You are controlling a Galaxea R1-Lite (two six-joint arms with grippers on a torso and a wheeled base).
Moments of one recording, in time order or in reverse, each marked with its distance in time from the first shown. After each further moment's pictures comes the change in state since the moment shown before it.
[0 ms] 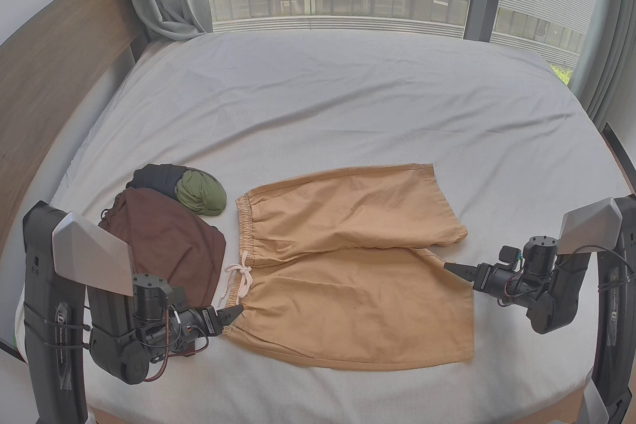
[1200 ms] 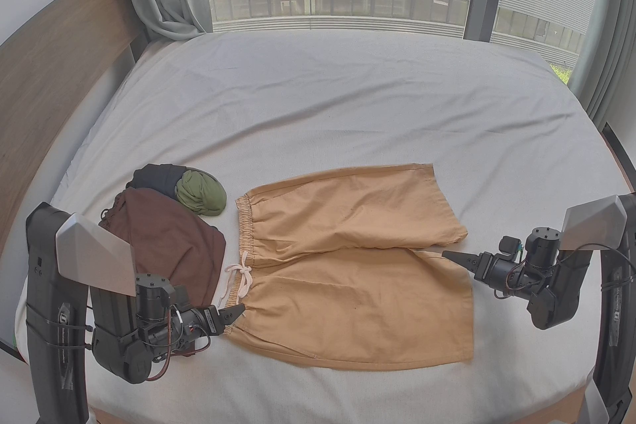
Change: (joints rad) left arm -0.002 0.014 -0.019 0.000 -0.001 -0.001; right arm 0.011 -0.034 -0.019 -0.036 0.089 0.114
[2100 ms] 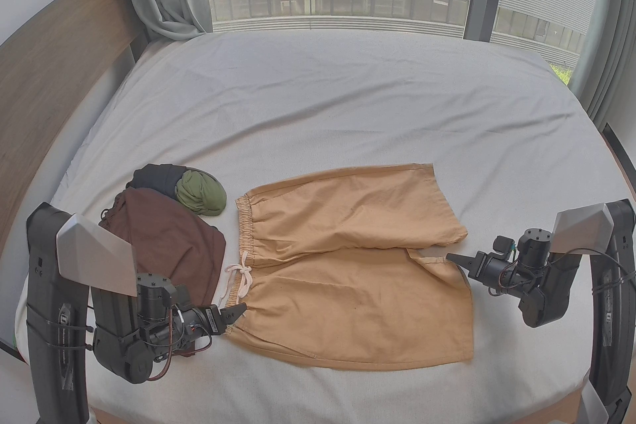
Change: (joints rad) left arm -0.007 0.000 -0.006 -0.001 0.000 -0.002; right arm -0.005 0.086 -0.109 0.000 -0.009 -0.007
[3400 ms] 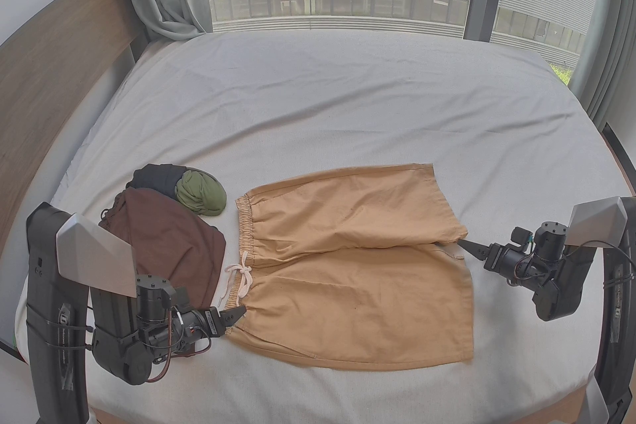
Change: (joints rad) left arm 0.000 -0.001 0.014 0.000 0.001 -0.001; right arm -0.072 -0.054 0.027 -0.001 -0.067 -0.129
